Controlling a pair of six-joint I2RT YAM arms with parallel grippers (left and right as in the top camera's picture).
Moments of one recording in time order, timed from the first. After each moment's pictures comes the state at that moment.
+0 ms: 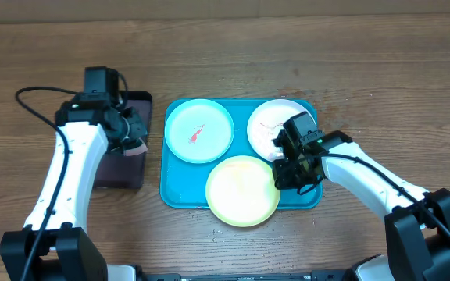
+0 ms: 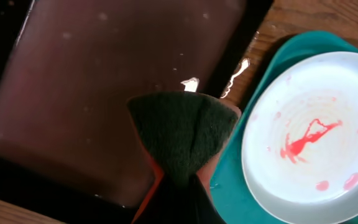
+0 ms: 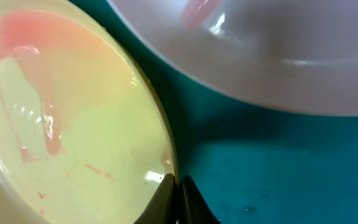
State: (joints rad) left arm 0.04 1.57 1.23 -0.93 -0.01 -0.41; right arm 0.42 1.63 0.93 -0.76 -0.29 0.25
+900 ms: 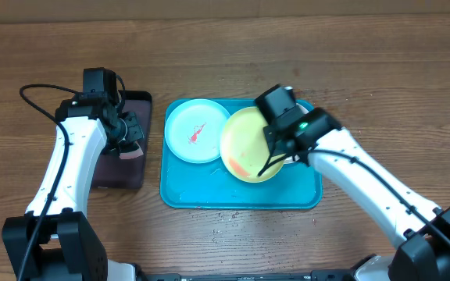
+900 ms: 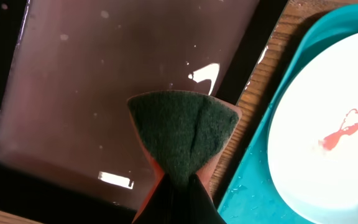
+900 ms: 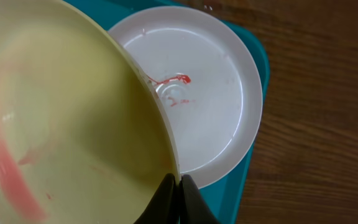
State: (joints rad) left arm 0.06 1.63 1.23 -0.94 -0.02 -0.31; right arm 0.62 1.61 1.28 -0.91 0.35 0.29
